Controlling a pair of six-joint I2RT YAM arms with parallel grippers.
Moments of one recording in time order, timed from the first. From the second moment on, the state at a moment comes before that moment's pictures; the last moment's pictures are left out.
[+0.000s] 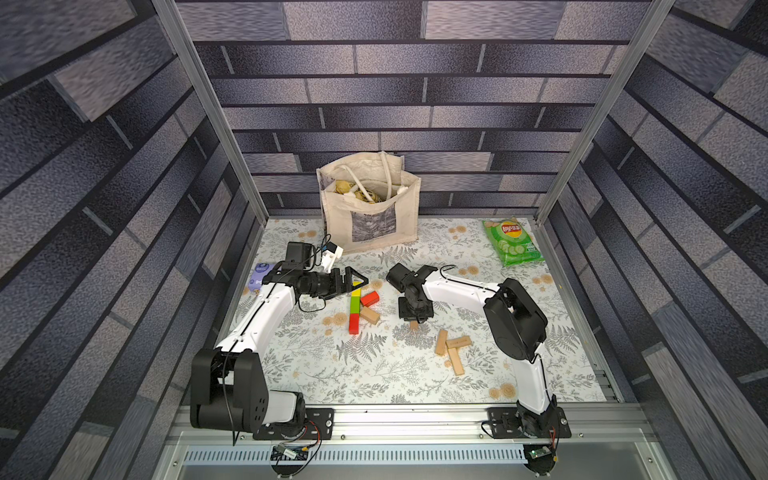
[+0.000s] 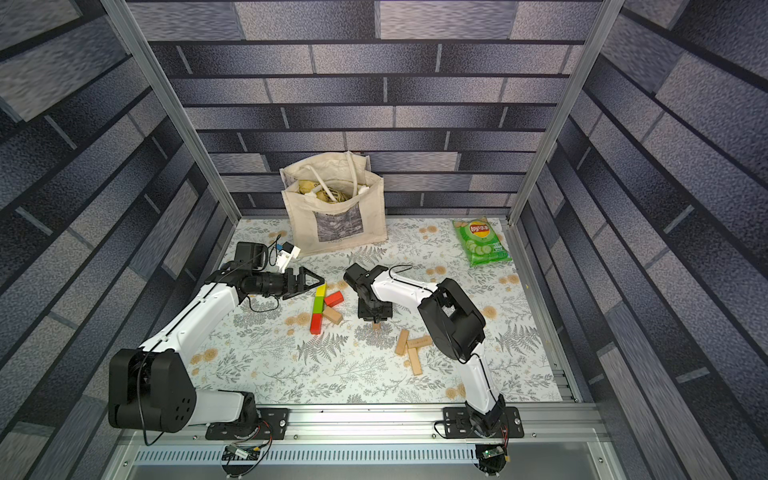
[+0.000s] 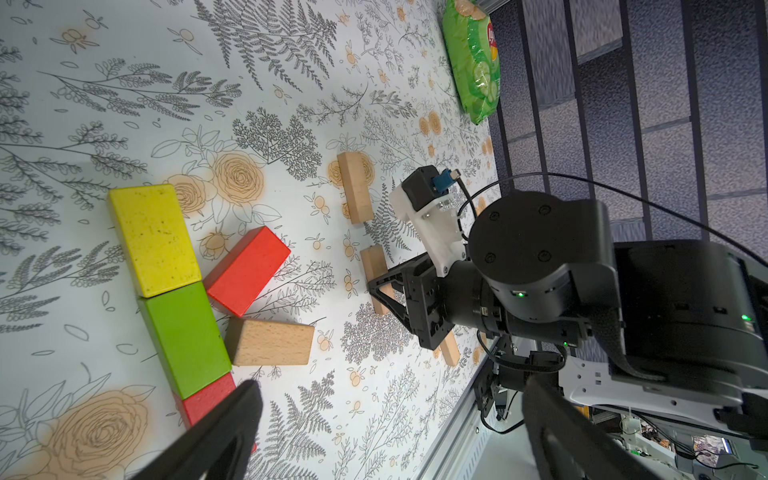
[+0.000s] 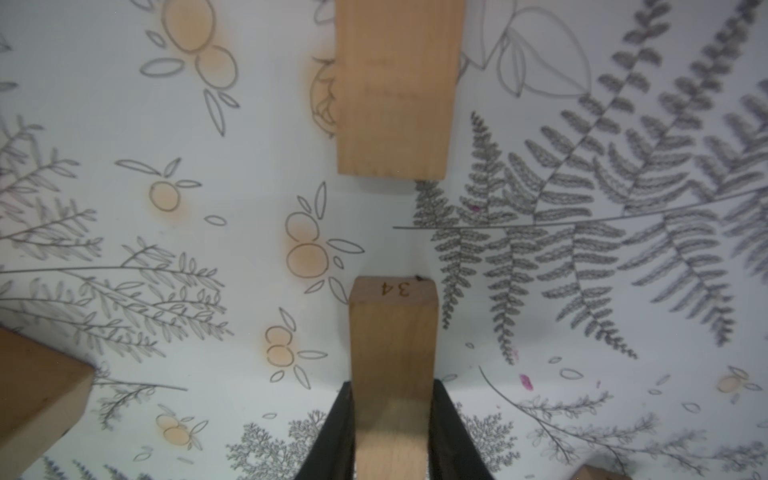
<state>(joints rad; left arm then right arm) -0.07 1.37 0.99 -0.56 0.88 -0.24 0.82 2.07 1.51 -0.91 0.05 0.76</state>
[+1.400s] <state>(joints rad) -0.07 1.37 0.99 -0.56 0.88 -0.24 0.78 2.10 1.55 -0.88 0.03 0.76</state>
